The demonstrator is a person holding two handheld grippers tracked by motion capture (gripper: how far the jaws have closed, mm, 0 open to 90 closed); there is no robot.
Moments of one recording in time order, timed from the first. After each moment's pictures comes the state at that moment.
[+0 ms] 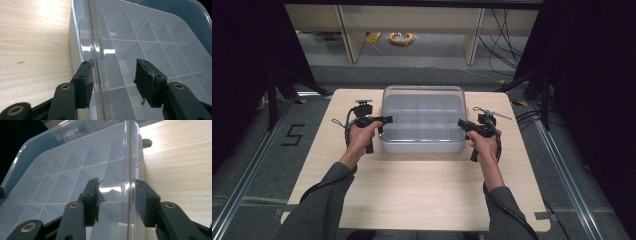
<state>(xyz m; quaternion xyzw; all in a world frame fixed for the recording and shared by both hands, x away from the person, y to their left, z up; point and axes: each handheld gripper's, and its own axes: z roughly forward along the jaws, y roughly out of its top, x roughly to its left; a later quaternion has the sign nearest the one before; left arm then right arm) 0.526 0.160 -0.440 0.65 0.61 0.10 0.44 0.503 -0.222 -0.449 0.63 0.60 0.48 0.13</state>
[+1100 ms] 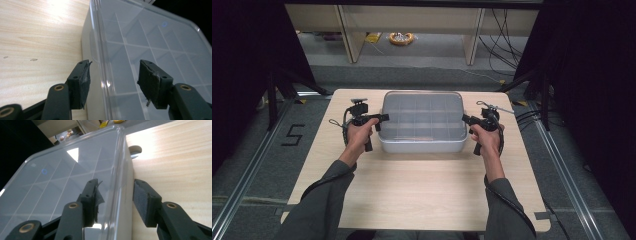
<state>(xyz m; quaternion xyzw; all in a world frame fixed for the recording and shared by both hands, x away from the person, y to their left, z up) 0.538 0.173 -0.445 0.61 0.65 0.09 0.44 0.531 -0.240 -0.450 0.62 0.60 0.47 0.16</state>
